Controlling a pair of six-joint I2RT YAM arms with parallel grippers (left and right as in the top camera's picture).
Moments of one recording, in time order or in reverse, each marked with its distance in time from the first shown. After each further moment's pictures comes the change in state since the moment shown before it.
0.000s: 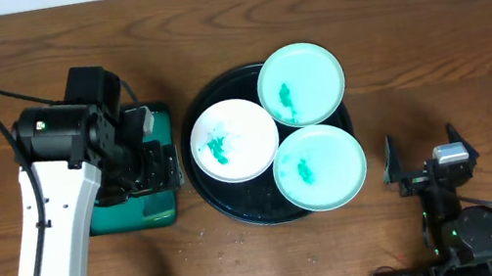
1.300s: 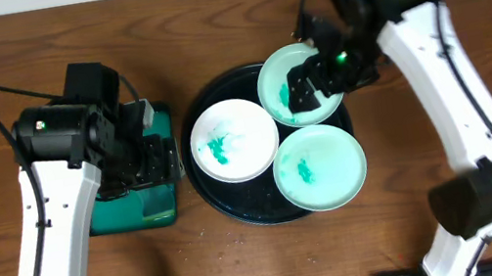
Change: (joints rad) left arm 0.000 0.002 0.003 0.062 0.003 0.000; right arm 0.281 1.918 2.005 -1.655 -0.344 -0.020
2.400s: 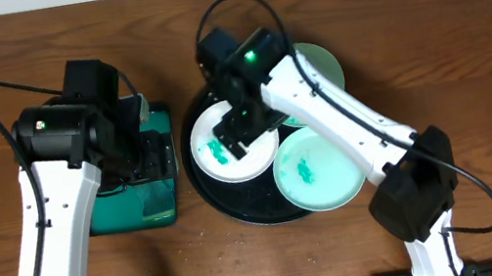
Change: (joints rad) left arm 0.000 0.000 0.000 0.044 -0.071 0.000; right arm 0.389 0.154 0.002 0.195 0.263 0.238
